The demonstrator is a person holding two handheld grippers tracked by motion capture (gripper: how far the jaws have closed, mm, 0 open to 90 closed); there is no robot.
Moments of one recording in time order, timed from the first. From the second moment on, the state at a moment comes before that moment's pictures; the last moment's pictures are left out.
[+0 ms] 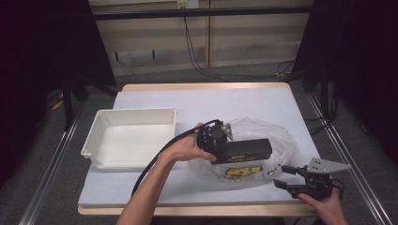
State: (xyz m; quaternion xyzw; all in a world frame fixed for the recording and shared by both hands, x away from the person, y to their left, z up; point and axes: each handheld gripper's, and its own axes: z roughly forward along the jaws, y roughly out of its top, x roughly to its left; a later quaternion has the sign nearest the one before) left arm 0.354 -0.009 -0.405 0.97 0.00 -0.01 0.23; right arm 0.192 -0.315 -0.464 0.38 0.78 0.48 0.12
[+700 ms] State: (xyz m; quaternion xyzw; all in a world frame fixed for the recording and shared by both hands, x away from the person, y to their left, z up) left arm 0.354 0.006 -0.375 0.96 0.01 0.00 0.28; right arm 0.191 -0.316 -0.462 0.38 0.78 0.49 0.12
